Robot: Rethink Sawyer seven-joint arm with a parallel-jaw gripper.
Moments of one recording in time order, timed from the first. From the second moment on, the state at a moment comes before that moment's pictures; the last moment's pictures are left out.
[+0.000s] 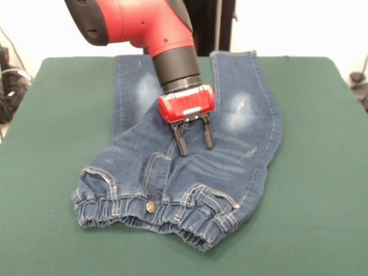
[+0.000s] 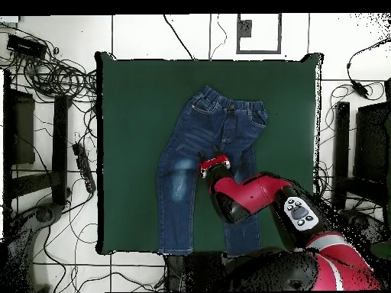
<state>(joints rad) -0.51 -0.37 0.25 1.69 -1.04 -0.34 2.00</state>
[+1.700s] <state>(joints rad) -0.51 -0.37 0.25 1.69 -1.04 -0.34 2.00</state>
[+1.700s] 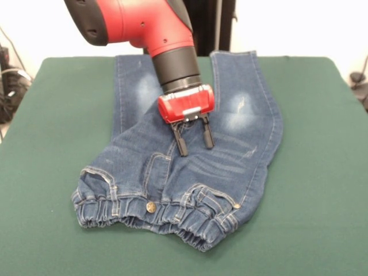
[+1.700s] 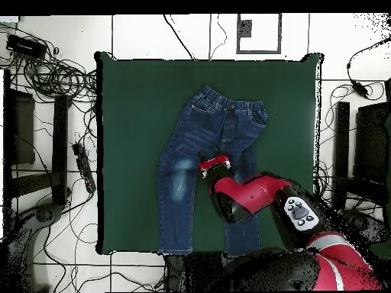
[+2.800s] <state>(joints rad) -0.53 -0.37 0.28 1.70 -1.04 -0.33 2.00</state>
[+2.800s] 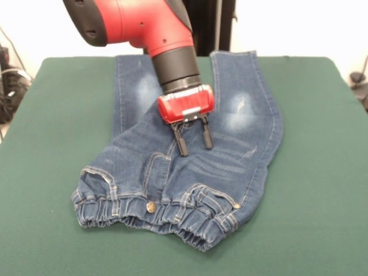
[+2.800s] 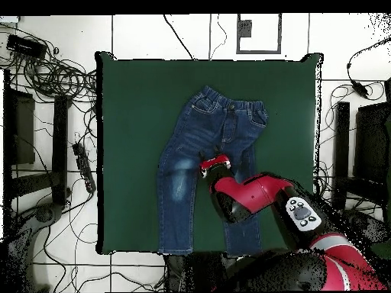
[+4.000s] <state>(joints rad) -0.50 -0.38 0.25 1.69 -1.01 -0.30 2.00</state>
